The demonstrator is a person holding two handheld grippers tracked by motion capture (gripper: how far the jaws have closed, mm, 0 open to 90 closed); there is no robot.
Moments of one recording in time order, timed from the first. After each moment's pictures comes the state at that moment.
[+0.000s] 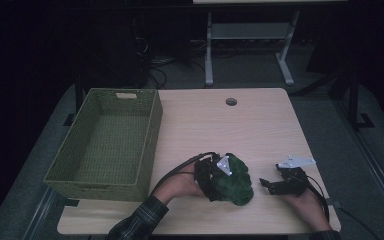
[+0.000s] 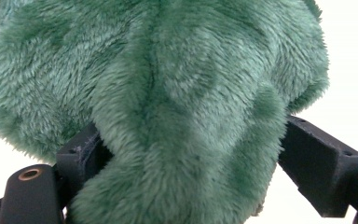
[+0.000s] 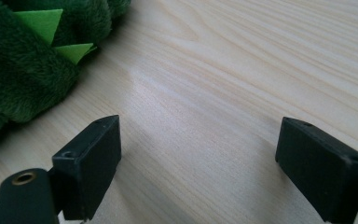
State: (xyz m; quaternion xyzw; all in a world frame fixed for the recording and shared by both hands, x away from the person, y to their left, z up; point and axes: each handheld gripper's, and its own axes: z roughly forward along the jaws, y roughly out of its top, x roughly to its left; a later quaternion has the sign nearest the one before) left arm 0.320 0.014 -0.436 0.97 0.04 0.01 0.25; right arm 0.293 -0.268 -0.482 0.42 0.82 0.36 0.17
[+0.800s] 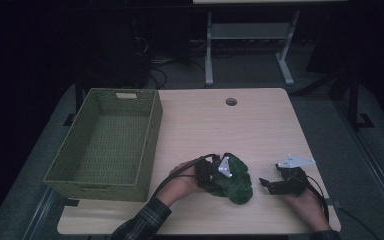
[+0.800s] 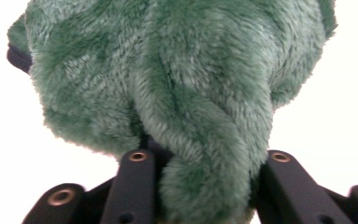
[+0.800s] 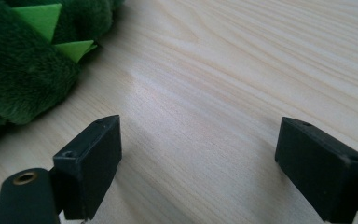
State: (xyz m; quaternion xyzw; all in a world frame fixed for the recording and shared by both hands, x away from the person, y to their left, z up) left arm 0.320 0.016 -0.437 0.97 0.03 0.04 0.23; right arm 0.294 -0.268 -0.483 0.42 0.82 0.36 0.17
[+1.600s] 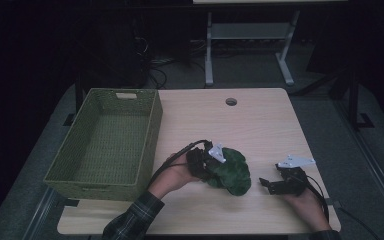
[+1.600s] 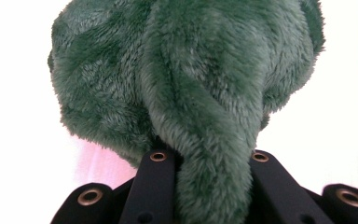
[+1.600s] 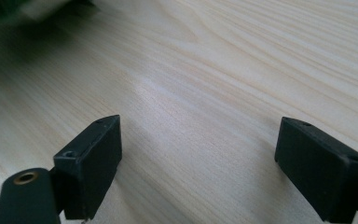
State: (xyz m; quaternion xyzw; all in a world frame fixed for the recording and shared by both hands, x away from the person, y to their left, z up) left arm 0.330 0.036 -0.387 0.96 0.06 0.03 0.27; right arm 0.294 -0.267 -0.482 0.42 0.82 0.36 0.17
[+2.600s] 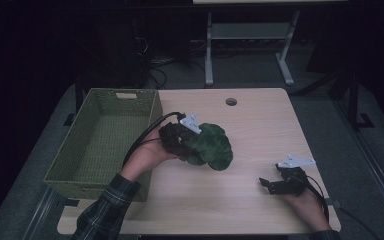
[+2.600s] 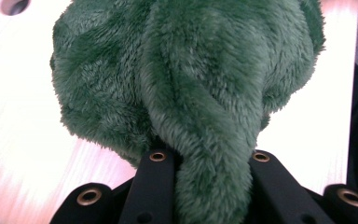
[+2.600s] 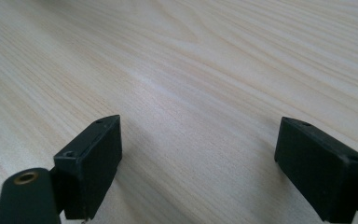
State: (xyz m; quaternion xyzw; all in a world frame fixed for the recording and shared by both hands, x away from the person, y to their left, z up) left arm 0.351 0.096 -0.312 0.95 0.12 0.06 0.28; right arm 0.294 -0.268 -0.482 0.42 0.82 0.36 0.17
